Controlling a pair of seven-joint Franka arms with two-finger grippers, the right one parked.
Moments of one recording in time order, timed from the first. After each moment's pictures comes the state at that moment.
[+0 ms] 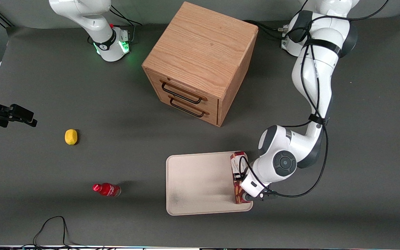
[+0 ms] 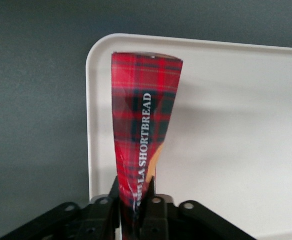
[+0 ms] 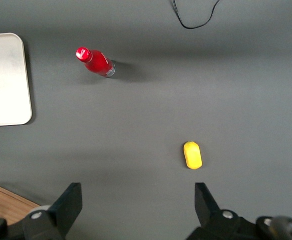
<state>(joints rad) -0.33 1.05 -0.14 -0.95 -0.08 2.10 -0.45</state>
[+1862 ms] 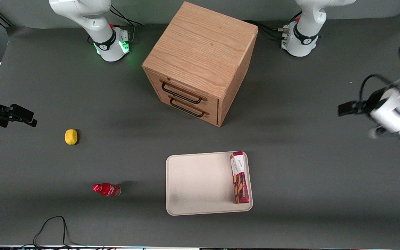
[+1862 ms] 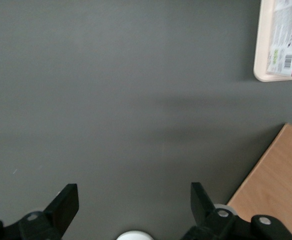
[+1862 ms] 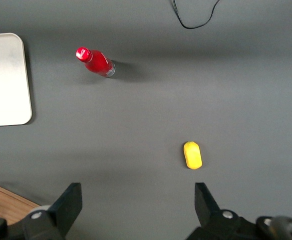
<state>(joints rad) 0.02 0.14 -0.06 -1.47 -0.01 1.43 -0.06</state>
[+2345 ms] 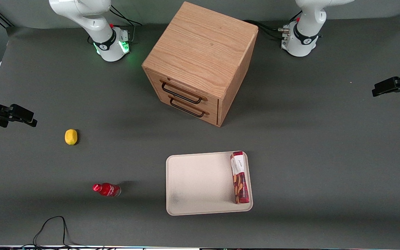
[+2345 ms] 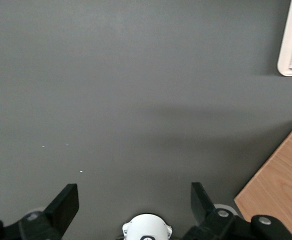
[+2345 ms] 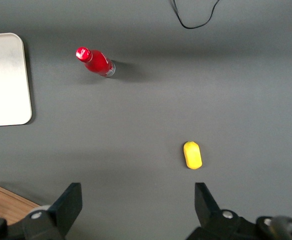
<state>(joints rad) 0.07 0.08 -0.03 -1.47 0.03 1.37 -0.03</state>
